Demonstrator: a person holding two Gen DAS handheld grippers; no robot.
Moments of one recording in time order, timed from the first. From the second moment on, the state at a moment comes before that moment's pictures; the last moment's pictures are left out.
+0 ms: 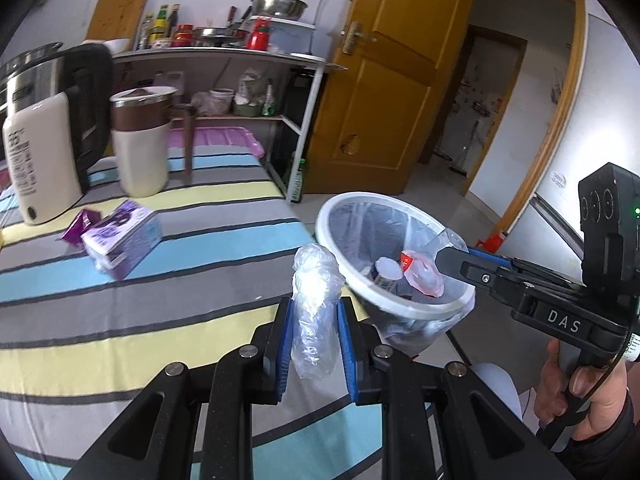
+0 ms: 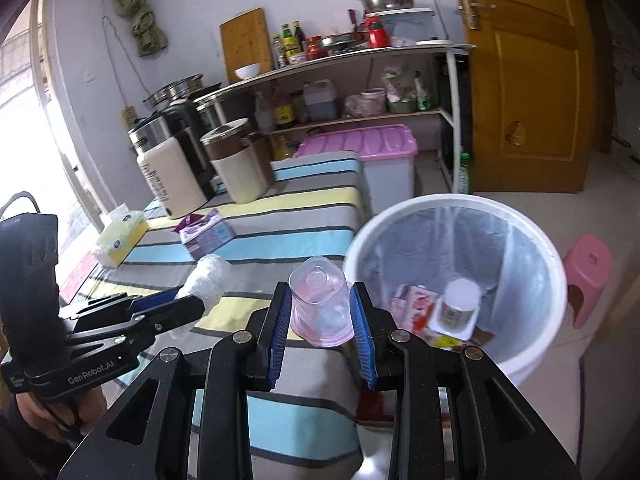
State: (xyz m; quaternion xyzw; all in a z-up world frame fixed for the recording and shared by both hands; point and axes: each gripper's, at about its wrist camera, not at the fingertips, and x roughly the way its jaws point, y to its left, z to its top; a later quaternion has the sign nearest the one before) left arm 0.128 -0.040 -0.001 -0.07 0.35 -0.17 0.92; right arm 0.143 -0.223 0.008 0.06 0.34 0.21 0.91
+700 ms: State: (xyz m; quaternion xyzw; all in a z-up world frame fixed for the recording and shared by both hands) left arm 0.182 -0.117 -0.007 -0.04 0.36 -0.23 0.90; right arm 0.161 -0.294 -0.010 0.09 0.36 0.13 0.92
